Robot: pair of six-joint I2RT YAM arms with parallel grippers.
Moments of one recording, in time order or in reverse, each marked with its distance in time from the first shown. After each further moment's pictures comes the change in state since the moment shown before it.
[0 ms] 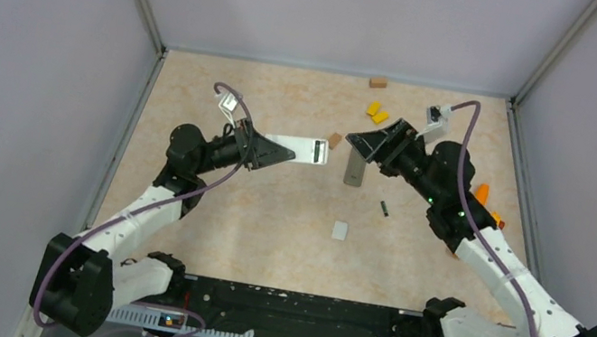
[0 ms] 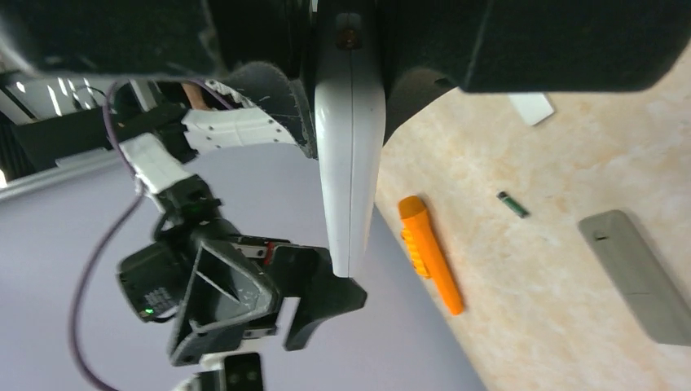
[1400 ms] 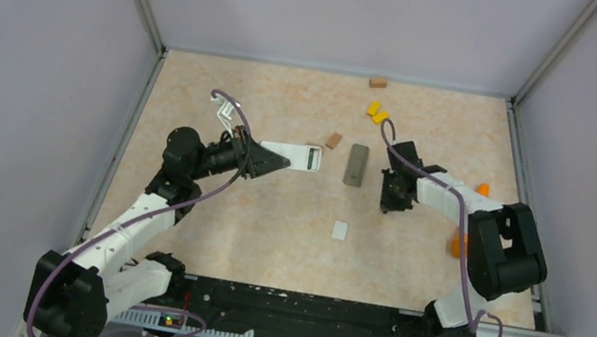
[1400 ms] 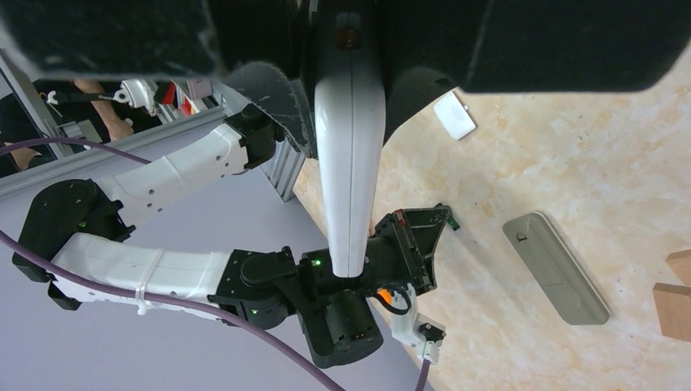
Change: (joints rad) left arm 0.005 -0.105 -0.013 -0.232 -0.030 0.310; right arm -0.145 0.609 0.104 -0.604 0.312 -0.592
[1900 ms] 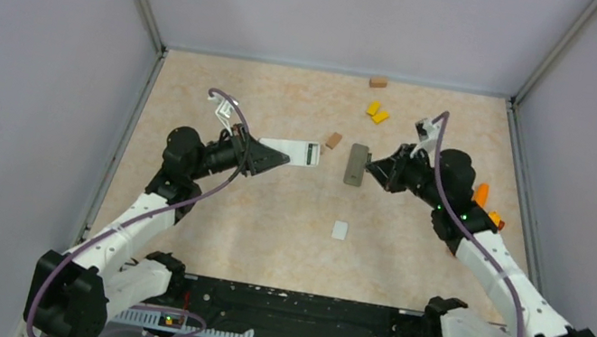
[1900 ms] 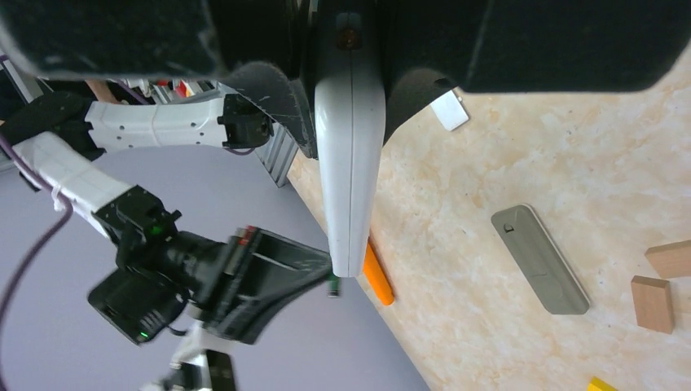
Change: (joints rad) left arm 0.000 0.000 0.000 -0.001 -0.041 -0.006; right arm -0.003 -0.560 -0.159 0.369 -0.398 0.044
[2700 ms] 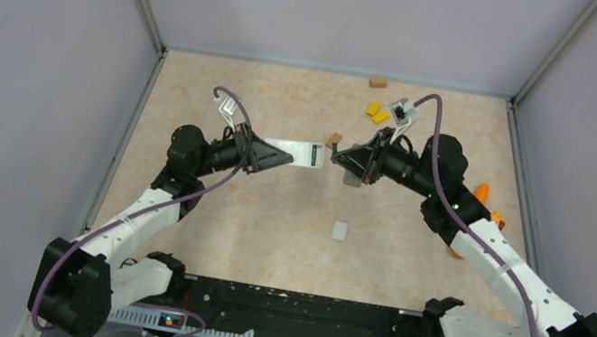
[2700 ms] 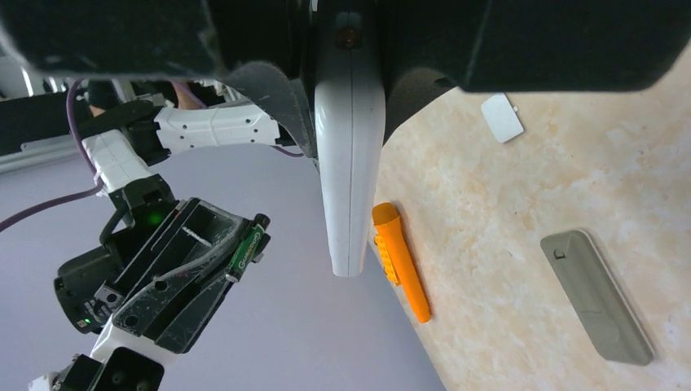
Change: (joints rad) left arm 0.000 0.060 0.000 0.087 0.037 -0.183; right arm 0.189 -0.019 0.106 0.199 -0.248 0.078
